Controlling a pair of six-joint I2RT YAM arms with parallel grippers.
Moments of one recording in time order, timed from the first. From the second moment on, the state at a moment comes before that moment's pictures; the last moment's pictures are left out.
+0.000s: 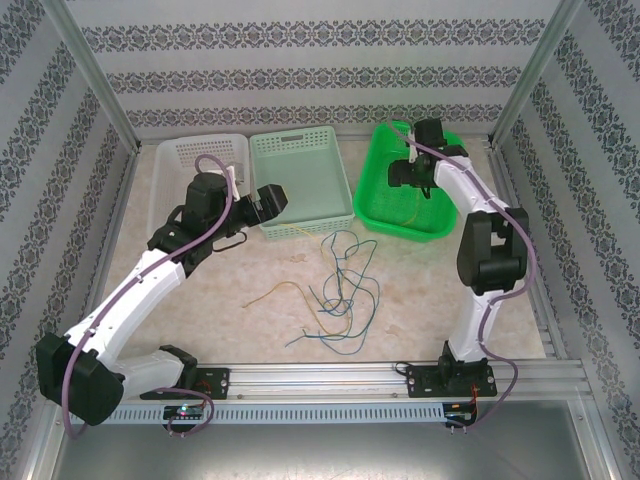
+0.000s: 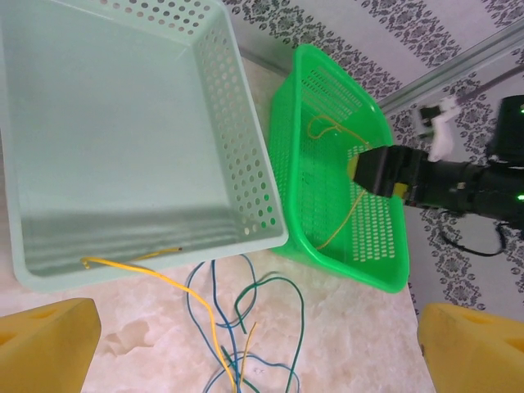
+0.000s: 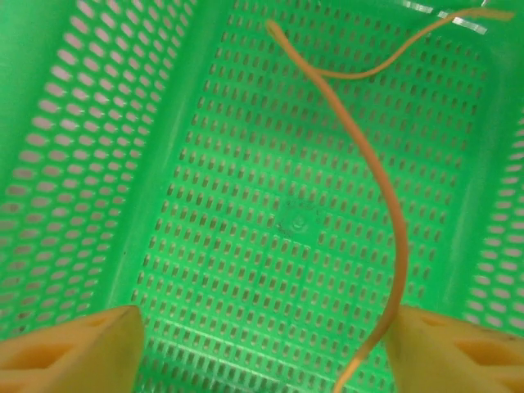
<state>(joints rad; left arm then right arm) -0.39 1.17 1.02 -0.34 0.19 -0.73 0.10 1.94 1.65 -0.70 -0.02 0.11</state>
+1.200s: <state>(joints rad) -0.24 1.06 0.88 -0.43 0.19 -0.74 0.68 1.74 1.16 -0.45 -0.09 0.24</state>
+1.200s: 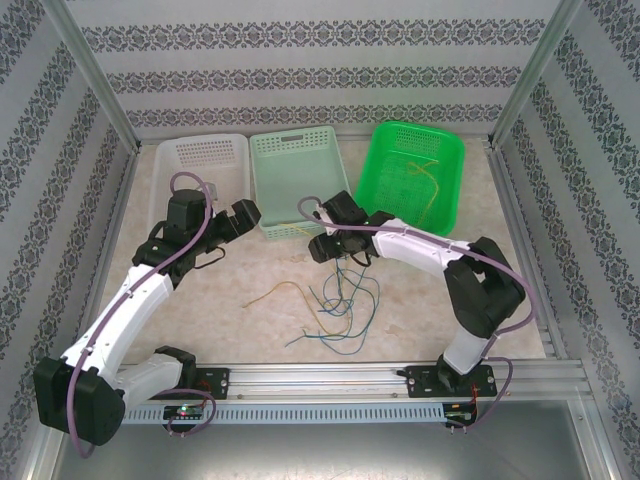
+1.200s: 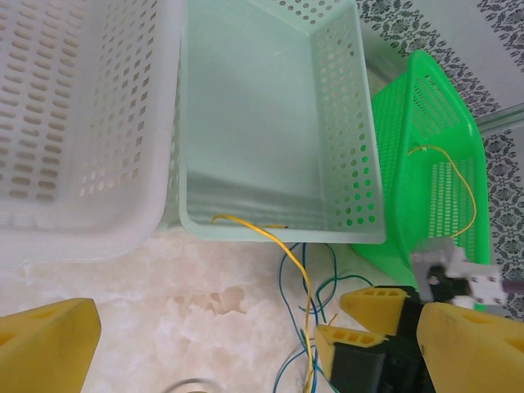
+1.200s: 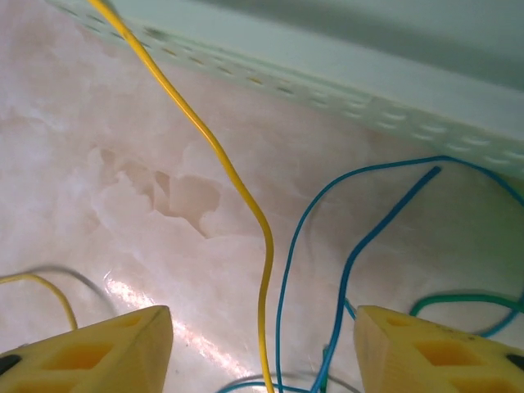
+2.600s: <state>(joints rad) -0.23 1.04 0.84 -0.43 0.20 -0.76 0.64 1.45 1.33 -0.46 0.09 0.24</state>
